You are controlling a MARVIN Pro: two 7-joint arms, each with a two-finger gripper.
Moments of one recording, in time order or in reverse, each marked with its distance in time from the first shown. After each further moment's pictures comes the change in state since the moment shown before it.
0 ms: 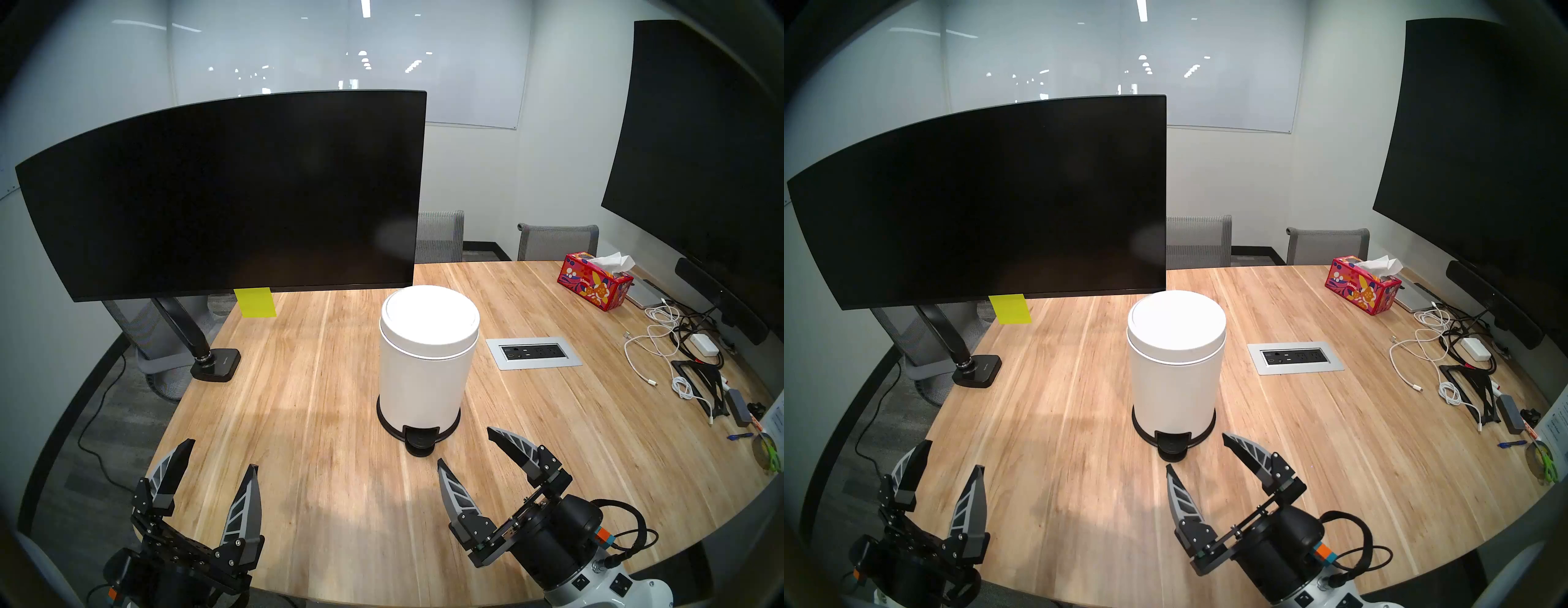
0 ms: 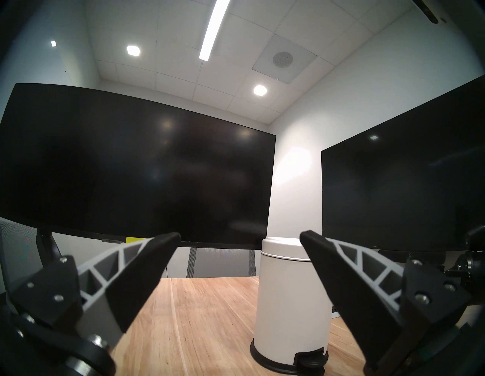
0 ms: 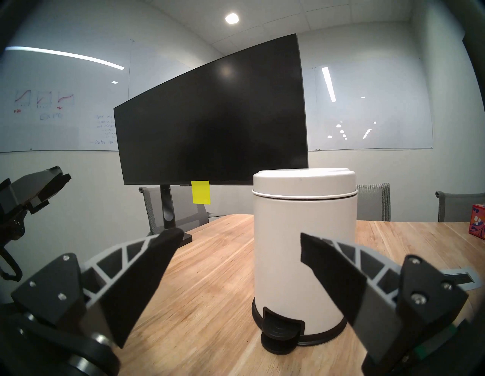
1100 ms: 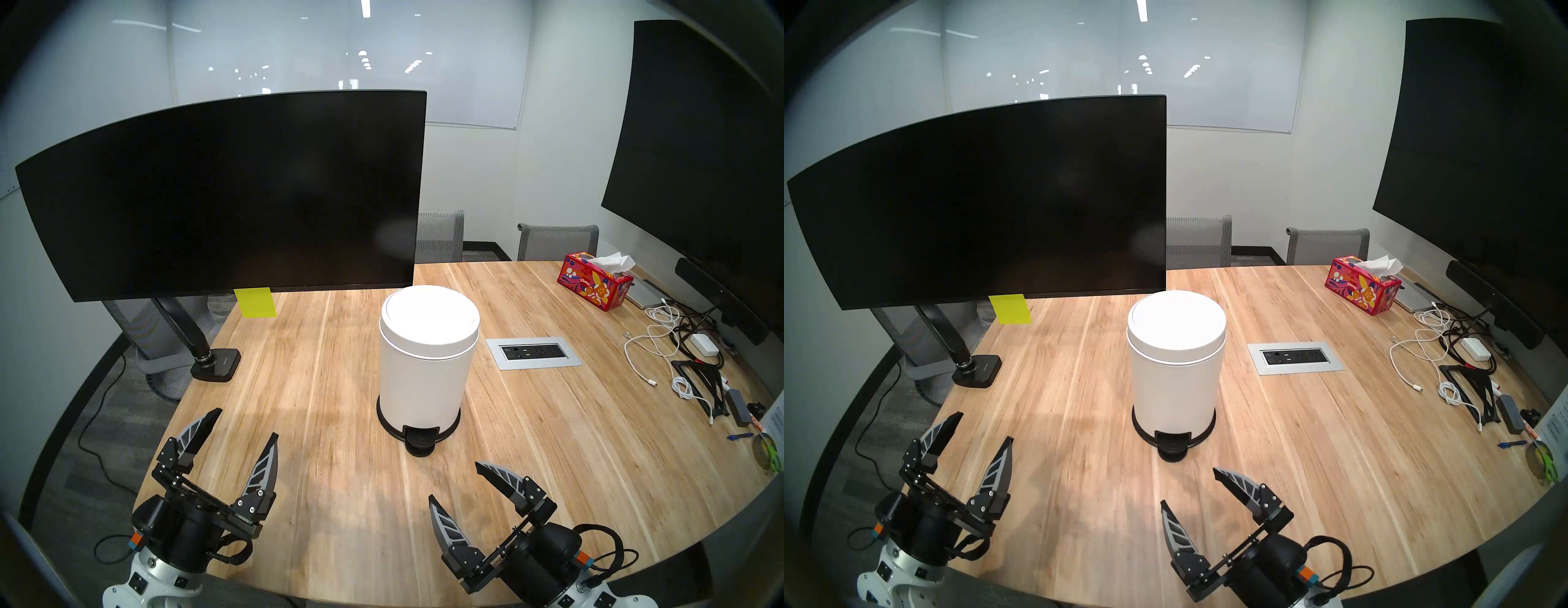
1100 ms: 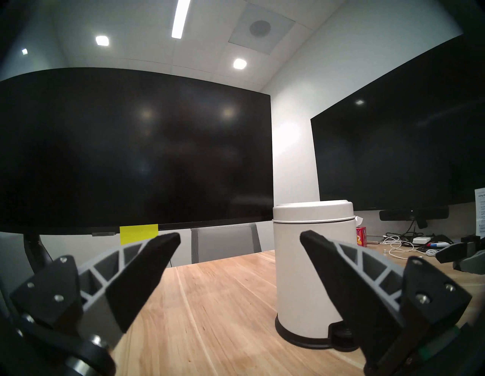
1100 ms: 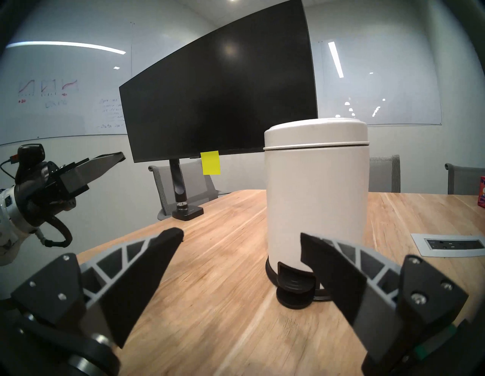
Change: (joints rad) left arm -0.311 0.114 -0.082 0.109 0.247 0.165 0.200; right arm 0.006 0.001 -0.002 0.113 0.007 -0.015 0.035
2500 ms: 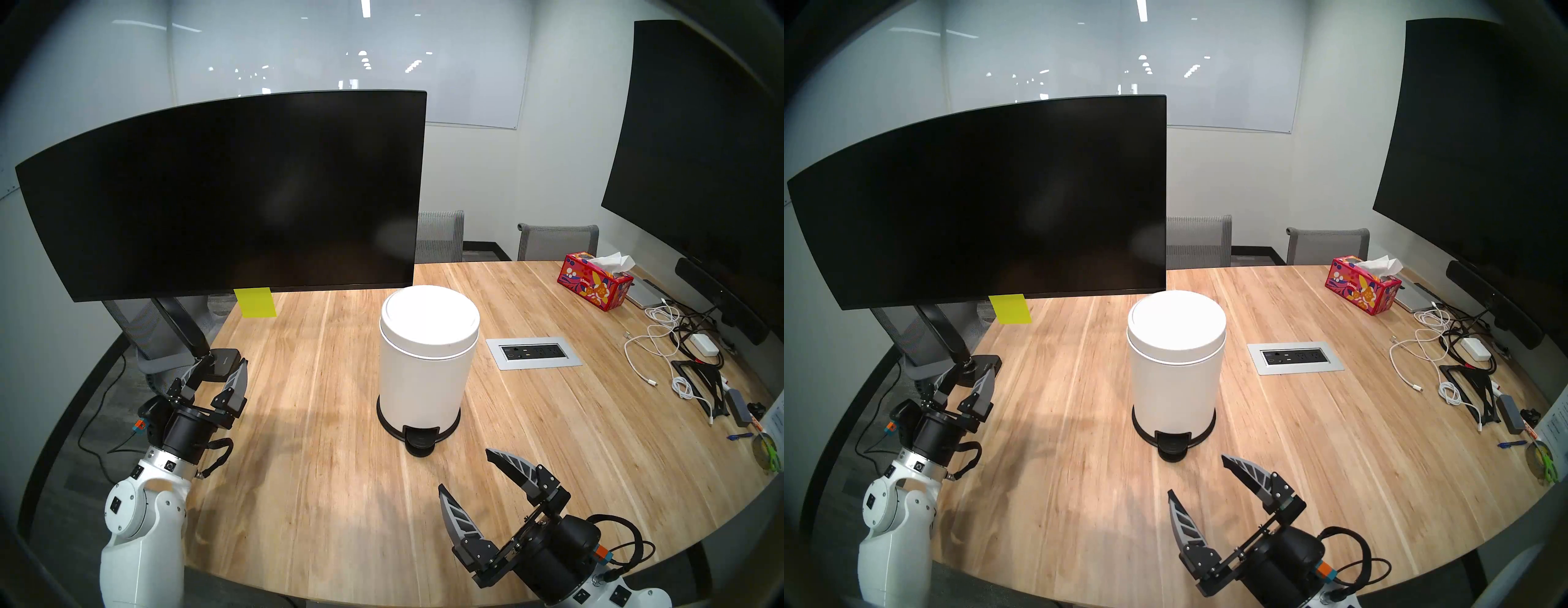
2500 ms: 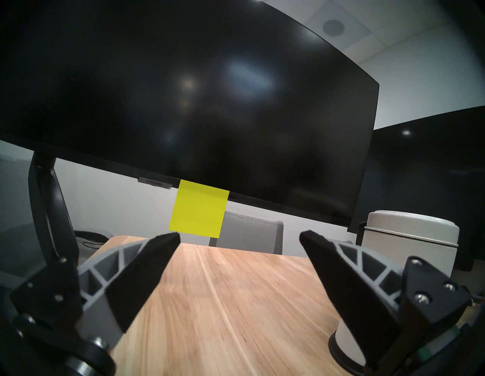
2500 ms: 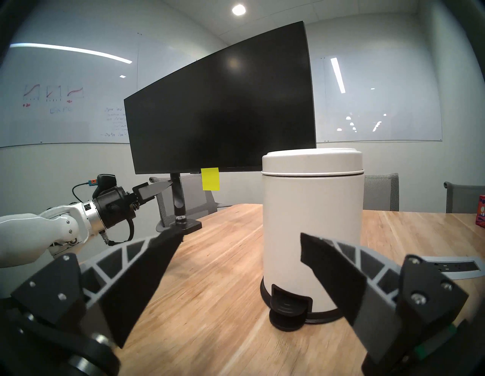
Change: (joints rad) left arm -0.469 0.306 0.017 0.406 -0.256 0.300 0.128; right arm -0.027 -0.011 0.052 -0.065 0.042 -0.027 0.043
